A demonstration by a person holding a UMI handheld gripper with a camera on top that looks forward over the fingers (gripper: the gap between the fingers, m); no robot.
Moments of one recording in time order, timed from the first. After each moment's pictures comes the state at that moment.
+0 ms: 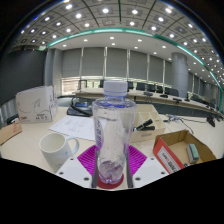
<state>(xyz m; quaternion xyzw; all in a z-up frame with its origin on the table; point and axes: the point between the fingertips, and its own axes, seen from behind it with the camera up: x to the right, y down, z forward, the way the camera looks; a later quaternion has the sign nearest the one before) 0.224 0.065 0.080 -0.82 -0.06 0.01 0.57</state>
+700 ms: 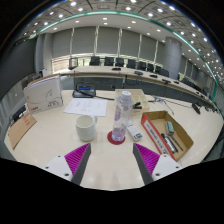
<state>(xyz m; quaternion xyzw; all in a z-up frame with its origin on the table) 0.187 -0.128 0.153 -0.90 -0.01 -0.04 0.44</state>
